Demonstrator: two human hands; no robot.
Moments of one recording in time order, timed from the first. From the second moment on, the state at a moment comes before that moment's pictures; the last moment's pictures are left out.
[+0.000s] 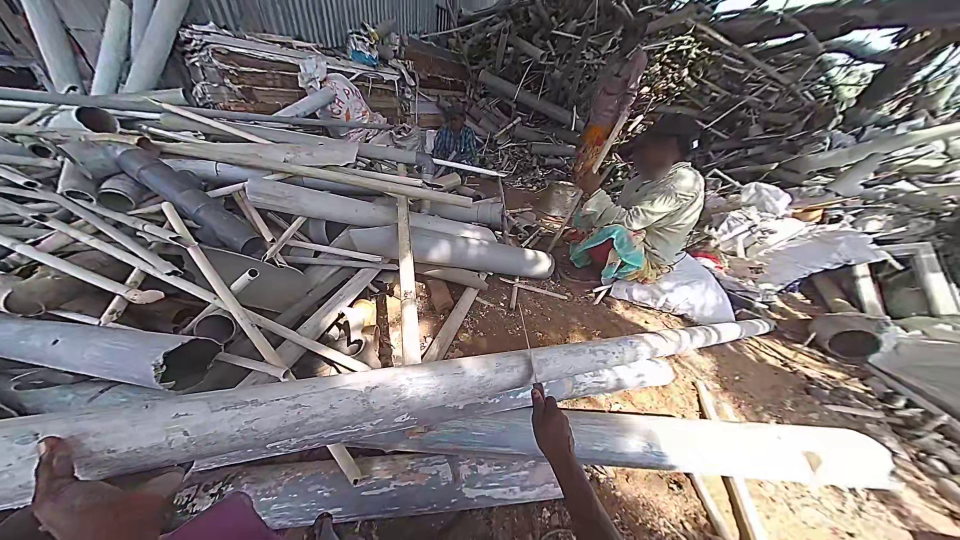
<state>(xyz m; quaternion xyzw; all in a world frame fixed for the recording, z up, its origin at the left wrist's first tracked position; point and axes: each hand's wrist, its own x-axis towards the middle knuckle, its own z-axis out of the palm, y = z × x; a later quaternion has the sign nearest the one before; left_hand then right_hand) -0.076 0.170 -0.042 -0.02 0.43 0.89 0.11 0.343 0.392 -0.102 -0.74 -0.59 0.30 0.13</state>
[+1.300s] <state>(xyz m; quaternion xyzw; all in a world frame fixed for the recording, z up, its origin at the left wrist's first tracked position) -0.075 0.175 -0.034 -0.06 0.44 0.88 0.18 0.267 0.304 -0.118 -0.52 -0.74 0.35 0.25</state>
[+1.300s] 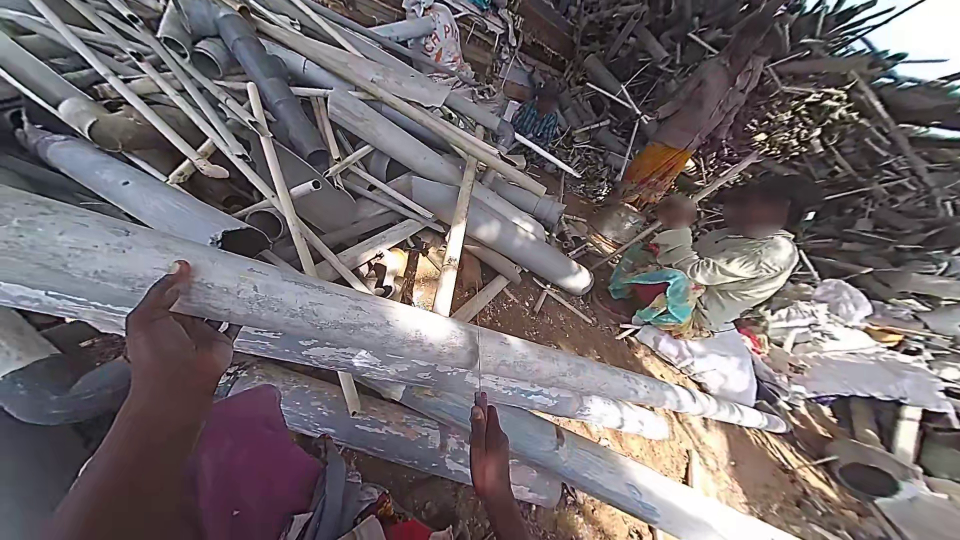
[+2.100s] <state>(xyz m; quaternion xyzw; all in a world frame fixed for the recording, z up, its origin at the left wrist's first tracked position) -0.070 0.167 -0.032 0.07 0.38 0.90 0.19 0.232 0.277 -0.120 -0.42 -0.79 0.33 0.31</state>
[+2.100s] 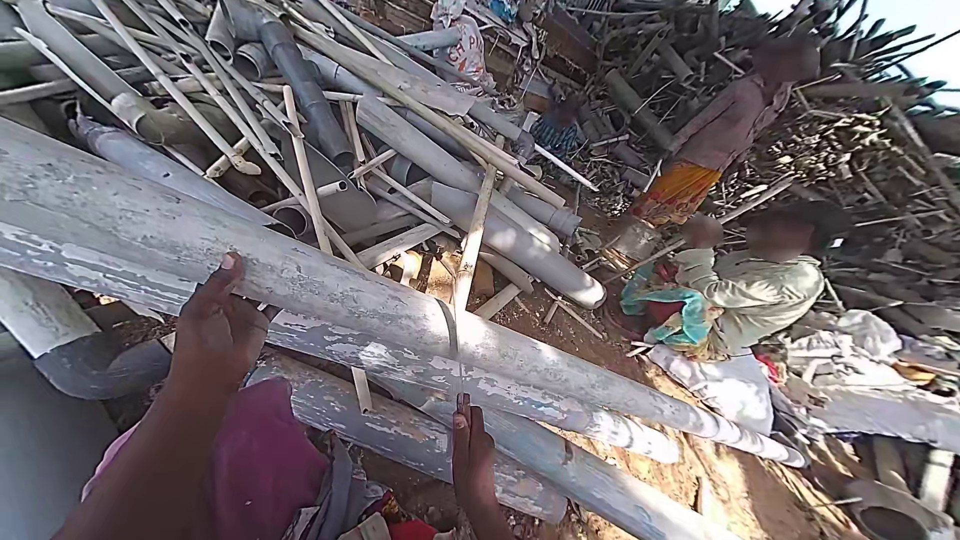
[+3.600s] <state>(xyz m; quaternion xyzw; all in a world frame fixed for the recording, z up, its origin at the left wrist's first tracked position) -0.068 0.166 -0.029 -0.11 0.48 0.83 0.27 0.288 0.307 -0.046 -0.38 -0.55 0.50 0.55</state>
